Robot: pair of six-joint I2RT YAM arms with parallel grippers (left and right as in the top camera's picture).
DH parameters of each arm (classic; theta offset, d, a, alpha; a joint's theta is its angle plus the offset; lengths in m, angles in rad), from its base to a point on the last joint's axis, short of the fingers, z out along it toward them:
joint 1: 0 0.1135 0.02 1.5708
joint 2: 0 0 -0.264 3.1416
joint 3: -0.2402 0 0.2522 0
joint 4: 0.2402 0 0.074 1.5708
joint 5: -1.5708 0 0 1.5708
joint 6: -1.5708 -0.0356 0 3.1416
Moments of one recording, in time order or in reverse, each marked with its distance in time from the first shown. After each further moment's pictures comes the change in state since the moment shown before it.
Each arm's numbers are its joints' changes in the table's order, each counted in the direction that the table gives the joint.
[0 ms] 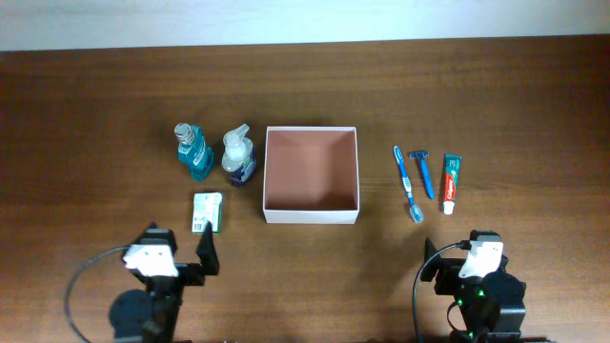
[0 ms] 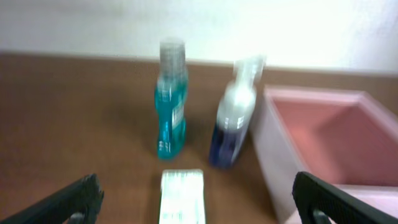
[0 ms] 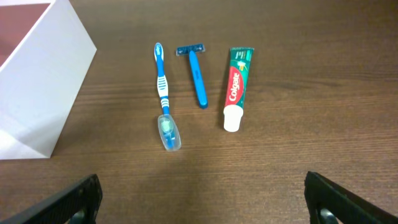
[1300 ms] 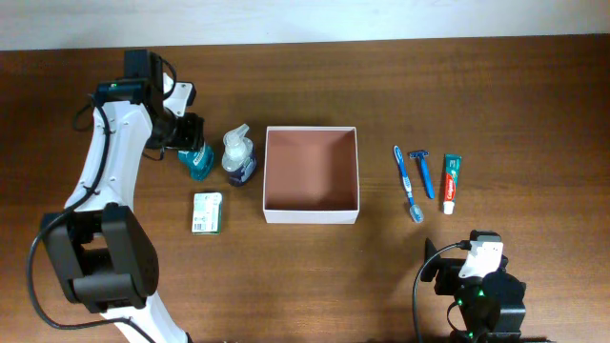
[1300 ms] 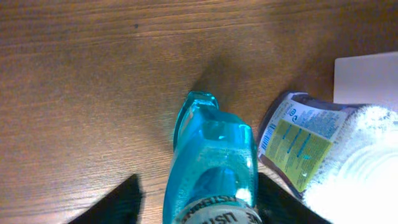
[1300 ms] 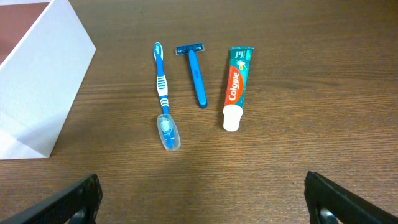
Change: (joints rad) left arm -0.006 -1.874 -1.463 0.703 0.014 -0.259; right arm -0.001 0.000 0.002 0.000 0.000 0.000
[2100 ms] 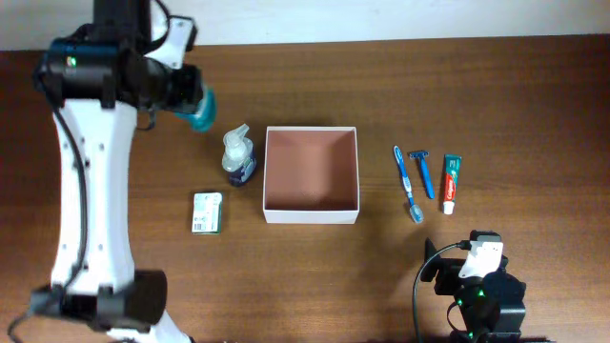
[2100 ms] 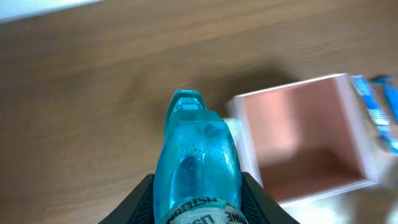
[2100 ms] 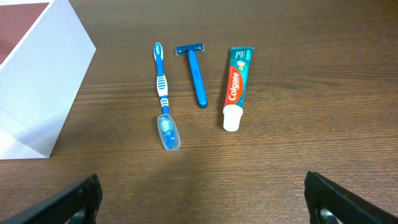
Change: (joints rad) left arm -0.164 0.126 -0.608 0.426 -0.003 0.063; right arm 0.000 0.000 0.000 0.000 0.000 0.000
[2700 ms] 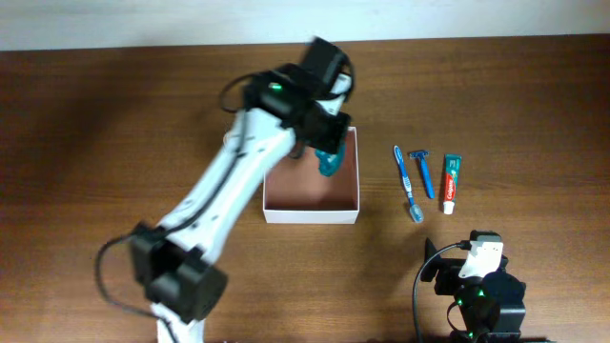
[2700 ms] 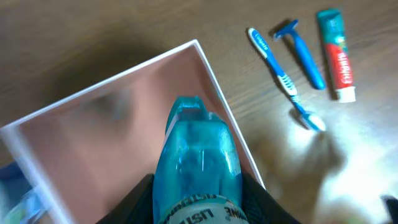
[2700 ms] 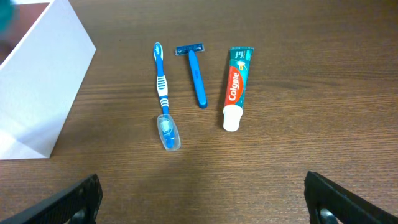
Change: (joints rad) left arm -0.492 -0.186 0.243 -0.295 0.022 0.276; right arm 0.000 0.000 0.000 0.000 0.000 0.000
